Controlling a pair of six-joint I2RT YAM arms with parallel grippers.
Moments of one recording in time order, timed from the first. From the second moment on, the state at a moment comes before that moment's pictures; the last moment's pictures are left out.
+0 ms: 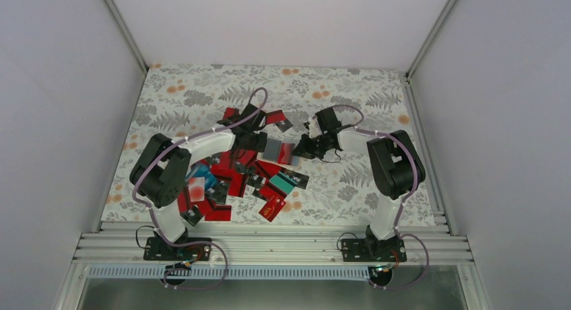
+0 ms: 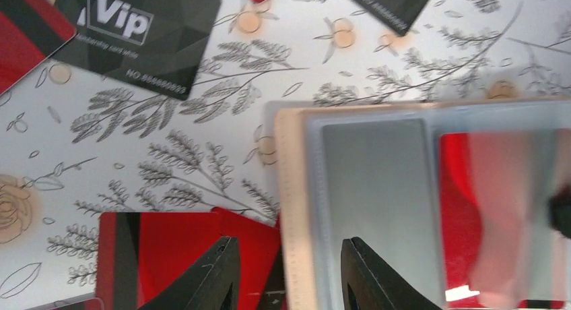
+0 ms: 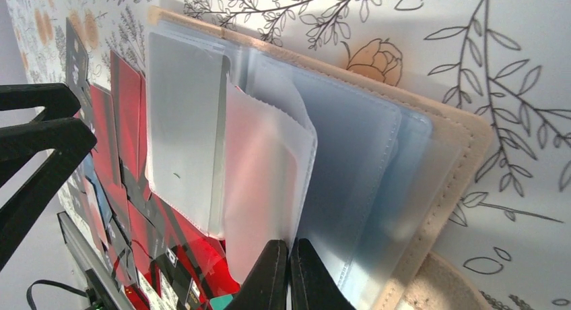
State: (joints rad) left arm -0.61 1.79 1.17 -0.42 -0.04 -0.35; right arm 0.40 1.87 1.04 -0.27 -0.63 0.54
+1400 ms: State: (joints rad) left arm -0.58 1.80 1.01 -0.26 0.21 -0.38; right arm 0.46 1.88 1.19 -0.37 -0.63 0.56
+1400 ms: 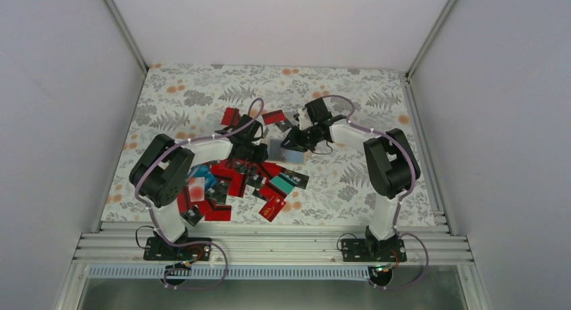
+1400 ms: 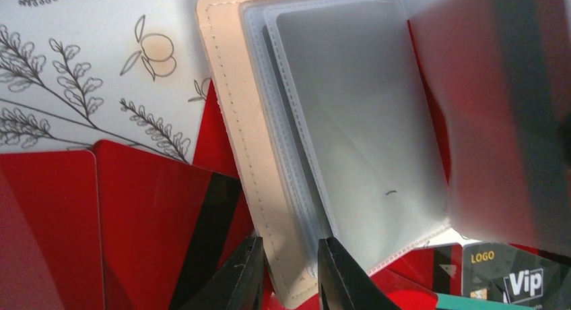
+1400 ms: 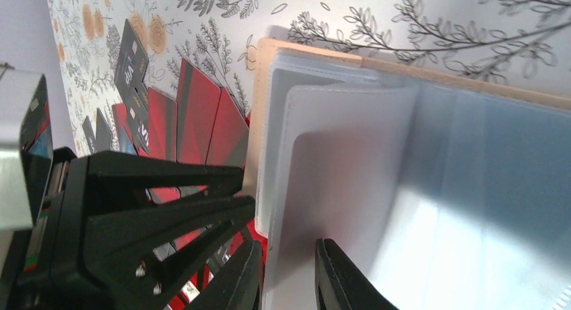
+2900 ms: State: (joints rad) left arm -0.59 1.57 0.90 -0.23 0.22 -0.39; right arm 0.53 2.12 1.39 -0.34 -0.75 0.56
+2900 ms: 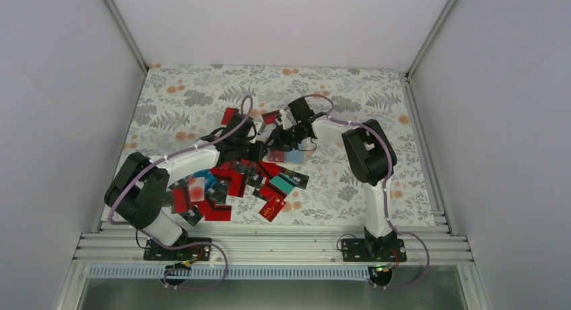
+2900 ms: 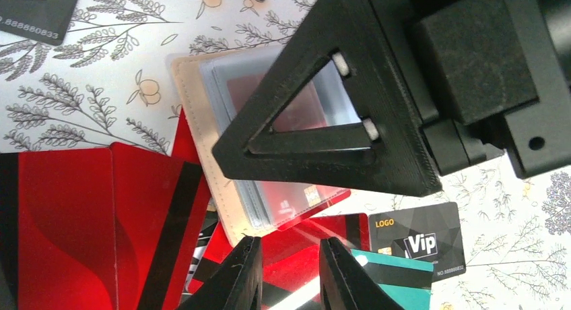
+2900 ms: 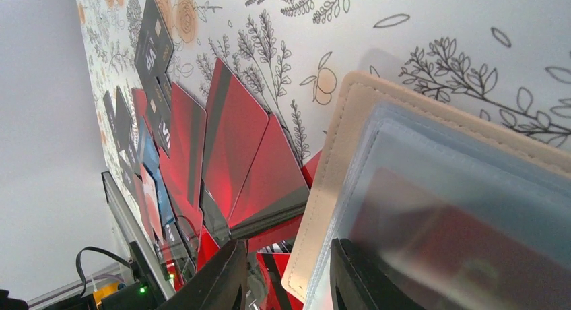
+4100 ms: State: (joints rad) left arm -1.05 1.34 0.64 -0.34 0.10 -0.54; right arm 0.60 1.43 0.75 -0.48 -0.57 0.46
